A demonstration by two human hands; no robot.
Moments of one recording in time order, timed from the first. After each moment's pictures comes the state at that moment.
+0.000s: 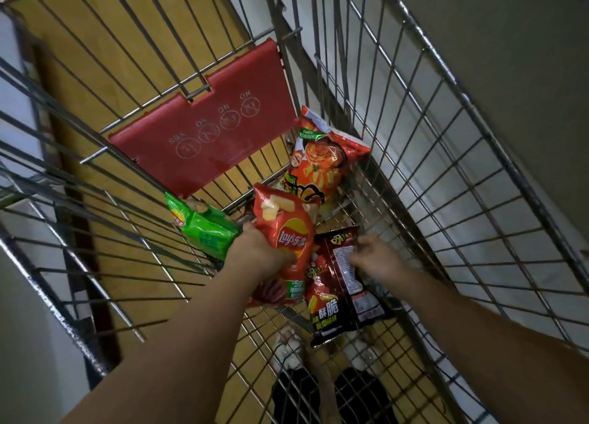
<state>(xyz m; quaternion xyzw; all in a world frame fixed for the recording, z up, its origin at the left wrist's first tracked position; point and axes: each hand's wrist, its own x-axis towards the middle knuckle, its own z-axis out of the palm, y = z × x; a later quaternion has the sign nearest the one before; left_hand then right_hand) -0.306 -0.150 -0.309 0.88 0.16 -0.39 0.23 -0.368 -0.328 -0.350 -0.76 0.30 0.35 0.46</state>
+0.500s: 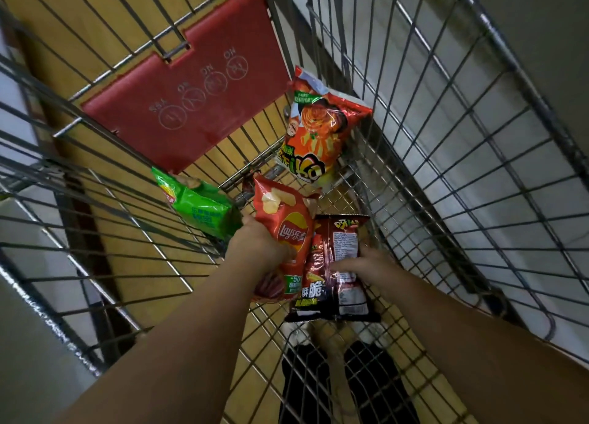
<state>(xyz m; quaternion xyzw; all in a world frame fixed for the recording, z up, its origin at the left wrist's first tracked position) -0.327 -0.147 -0.336 0.87 0.17 -0.41 0.19 -0.409 -0.308 -0.395 -0.60 0.39 0.38 0.58</state>
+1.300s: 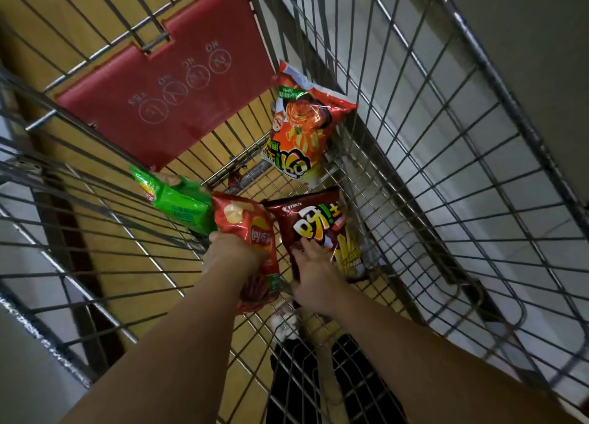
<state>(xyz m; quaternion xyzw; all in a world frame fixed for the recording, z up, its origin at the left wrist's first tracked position) -0.340 -0.137 -0.354 0.85 0.31 -0.38 0.20 -0.413 -0.254 -0.375 -0.85 0.06 0.41 0.32</state>
